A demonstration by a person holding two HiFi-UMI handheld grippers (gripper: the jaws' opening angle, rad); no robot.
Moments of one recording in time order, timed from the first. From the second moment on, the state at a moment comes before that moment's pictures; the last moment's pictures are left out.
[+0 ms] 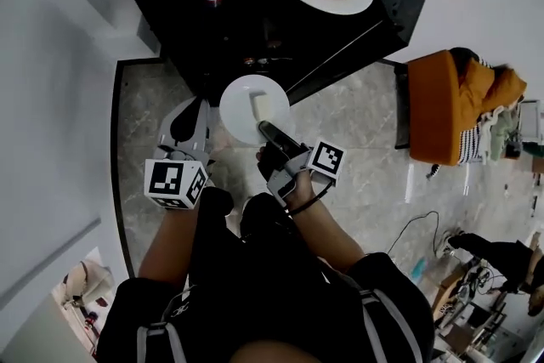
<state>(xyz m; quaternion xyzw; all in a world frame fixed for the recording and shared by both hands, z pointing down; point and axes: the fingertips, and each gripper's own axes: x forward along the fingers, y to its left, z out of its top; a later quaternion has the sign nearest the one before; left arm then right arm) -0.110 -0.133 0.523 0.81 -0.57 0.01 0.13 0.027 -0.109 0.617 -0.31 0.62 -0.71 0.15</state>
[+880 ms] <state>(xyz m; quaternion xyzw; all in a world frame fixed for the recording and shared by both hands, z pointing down) -0.054 -0.152 0.337 0.87 -0.48 0.05 0.10 0.076 -0.104 0.408 -0.36 0.61 -0.67 0.23</state>
